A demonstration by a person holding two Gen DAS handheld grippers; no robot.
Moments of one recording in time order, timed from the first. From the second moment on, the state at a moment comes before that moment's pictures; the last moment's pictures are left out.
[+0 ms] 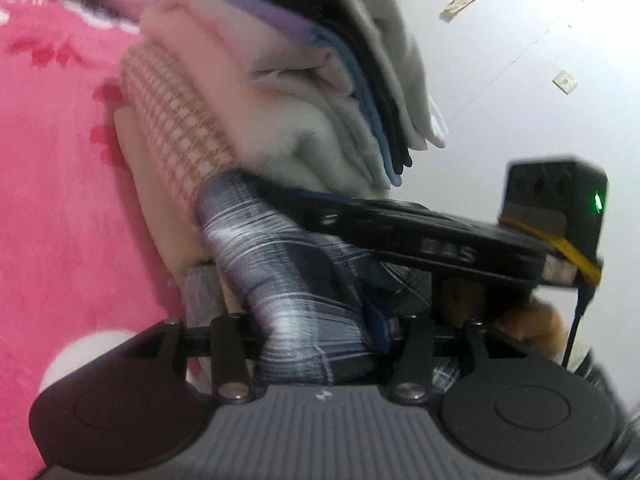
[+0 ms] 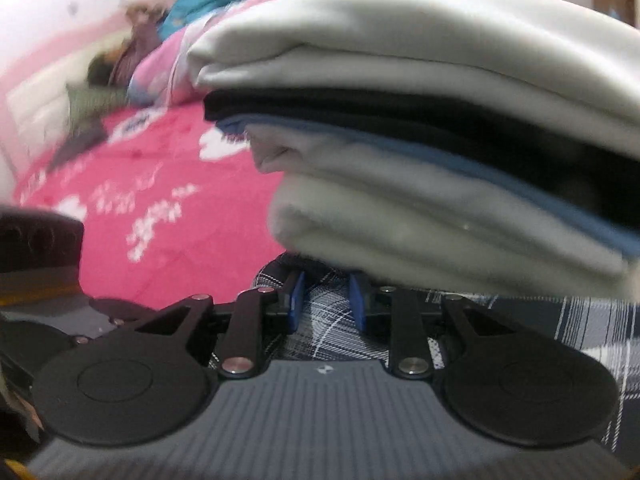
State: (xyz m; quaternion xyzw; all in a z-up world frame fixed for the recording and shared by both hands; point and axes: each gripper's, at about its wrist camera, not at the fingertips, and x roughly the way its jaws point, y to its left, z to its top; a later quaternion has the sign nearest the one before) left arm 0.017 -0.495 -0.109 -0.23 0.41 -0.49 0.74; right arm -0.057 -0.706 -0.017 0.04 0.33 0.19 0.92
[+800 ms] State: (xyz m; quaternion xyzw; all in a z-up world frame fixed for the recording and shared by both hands) left arm 0.011 -0.497 -0.068 0.00 0.23 -0.56 0.80; right arm -0.121 -0.785 -0.022 0.07 0.27 -0.10 0.95
